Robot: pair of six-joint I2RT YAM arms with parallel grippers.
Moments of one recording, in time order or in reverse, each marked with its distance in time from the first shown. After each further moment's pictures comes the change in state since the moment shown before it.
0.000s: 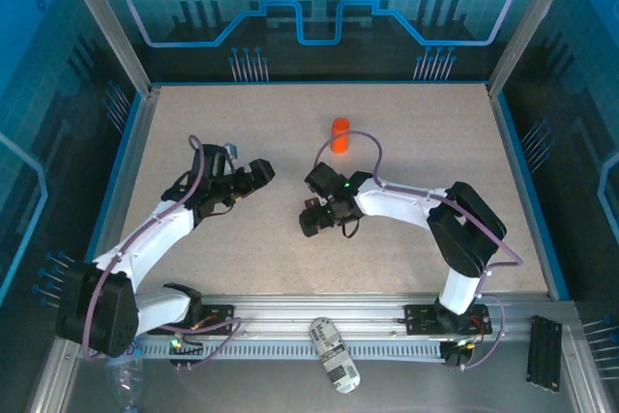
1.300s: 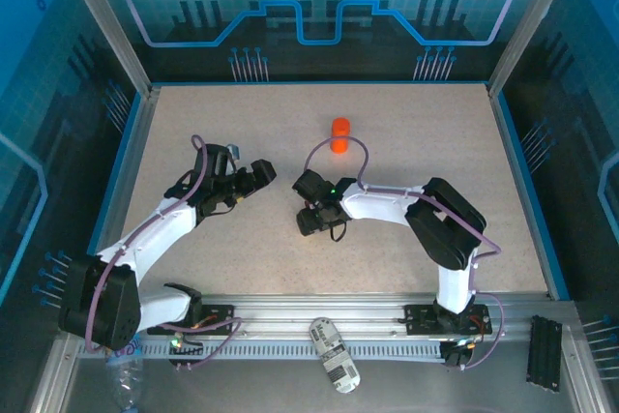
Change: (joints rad) left arm 0.000 0.031 0.000 0.015 0.008 0.000; right arm 0.045 0.113 0.027 0.113 0.031 0.059
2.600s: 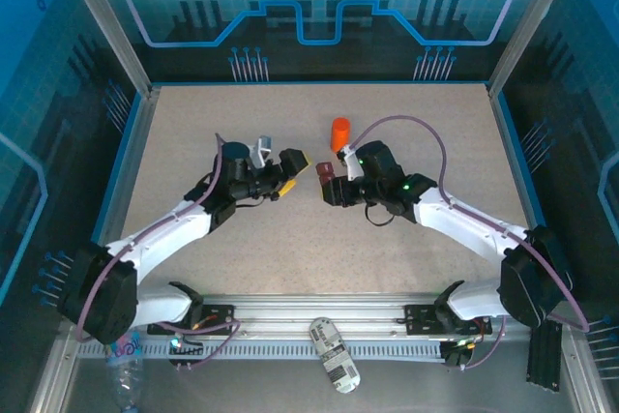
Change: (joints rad) left arm -0.219 0.064 0.008 0.432 0.209 -0.372; right arm -0.232 -0.527 -0.249 0.220 -0.339 -0.060
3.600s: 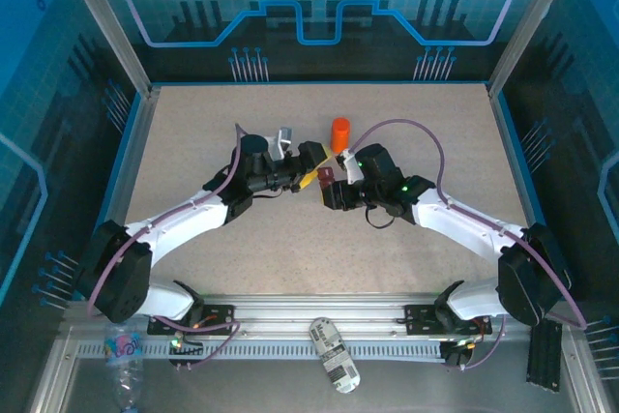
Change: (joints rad) left arm -0.072 0.104 0.091 0.099 0.000 -0.050; right arm 0.001 0.010 -0.016 0.000 -0.014 0.000
